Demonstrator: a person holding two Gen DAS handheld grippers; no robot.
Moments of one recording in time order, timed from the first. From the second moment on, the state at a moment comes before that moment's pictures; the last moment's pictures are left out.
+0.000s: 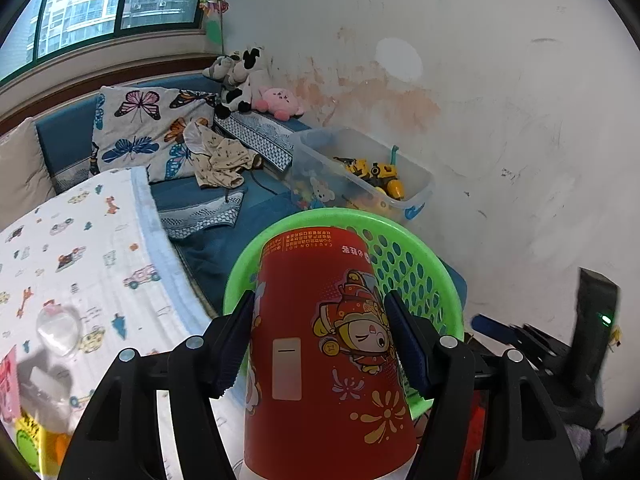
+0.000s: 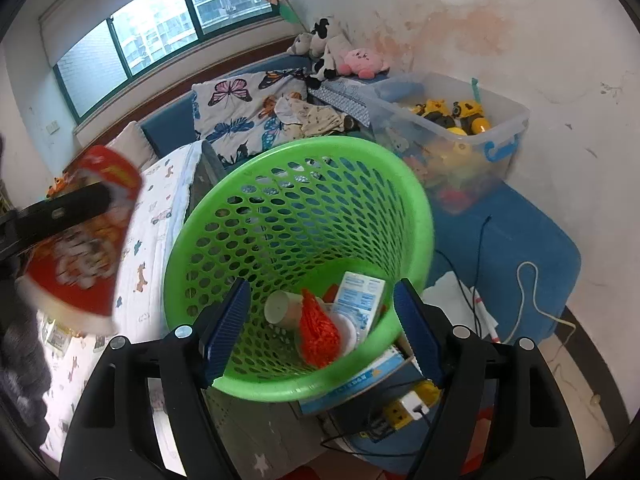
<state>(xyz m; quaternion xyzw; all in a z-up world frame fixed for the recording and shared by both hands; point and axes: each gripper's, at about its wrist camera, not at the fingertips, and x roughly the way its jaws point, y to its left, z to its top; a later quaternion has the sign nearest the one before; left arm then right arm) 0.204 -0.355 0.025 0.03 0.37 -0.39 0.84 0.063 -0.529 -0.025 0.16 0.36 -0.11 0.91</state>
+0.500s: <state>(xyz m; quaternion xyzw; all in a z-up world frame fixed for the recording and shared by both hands) 0.219 -0.393 -0.002 0.02 0.39 -0.38 0.84 0.044 -0.535 -0.032 0.18 0.35 -0.11 0.91</state>
